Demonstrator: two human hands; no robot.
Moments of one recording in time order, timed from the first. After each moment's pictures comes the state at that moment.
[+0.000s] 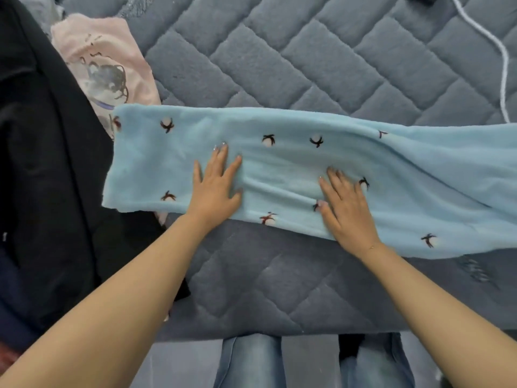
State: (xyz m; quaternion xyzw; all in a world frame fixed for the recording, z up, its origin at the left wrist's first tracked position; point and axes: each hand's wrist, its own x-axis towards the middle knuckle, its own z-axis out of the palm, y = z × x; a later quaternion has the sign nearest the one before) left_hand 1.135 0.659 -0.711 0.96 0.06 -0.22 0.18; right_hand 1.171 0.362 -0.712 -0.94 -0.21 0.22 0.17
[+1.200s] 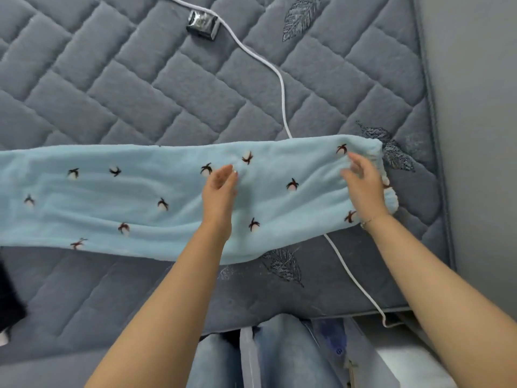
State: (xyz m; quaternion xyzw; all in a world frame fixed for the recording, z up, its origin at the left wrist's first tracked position) left_hand 1.285 0.207 -0.639 0.57 0.47 -0.08 0.66; right_hand 1.346 -0.037 -0.656 -0.81 0.23 0.18 0.51
